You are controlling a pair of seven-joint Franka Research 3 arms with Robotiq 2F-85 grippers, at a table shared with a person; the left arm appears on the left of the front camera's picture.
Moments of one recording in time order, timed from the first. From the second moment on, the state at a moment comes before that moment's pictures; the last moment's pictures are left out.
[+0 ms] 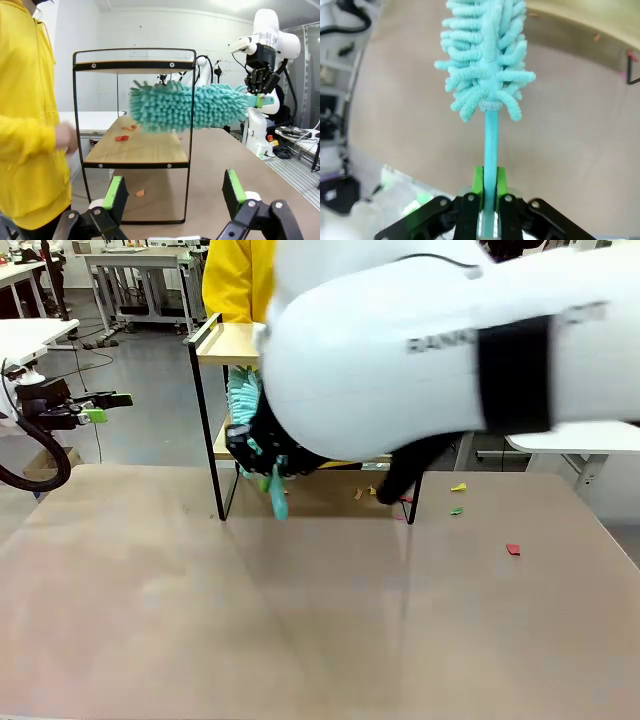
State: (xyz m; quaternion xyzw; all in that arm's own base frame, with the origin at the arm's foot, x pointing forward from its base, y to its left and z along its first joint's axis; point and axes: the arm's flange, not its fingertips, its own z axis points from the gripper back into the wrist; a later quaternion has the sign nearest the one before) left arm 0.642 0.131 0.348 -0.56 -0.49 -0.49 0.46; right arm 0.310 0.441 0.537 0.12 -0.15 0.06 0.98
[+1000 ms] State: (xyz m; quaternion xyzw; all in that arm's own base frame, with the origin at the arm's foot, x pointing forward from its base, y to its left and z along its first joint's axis) left arm 0.642 0.131 0.348 -0.56 -0.49 -0.49 0.46; right arm 0.425 0.521 0.489 0.09 -0.15 -0.03 0.98
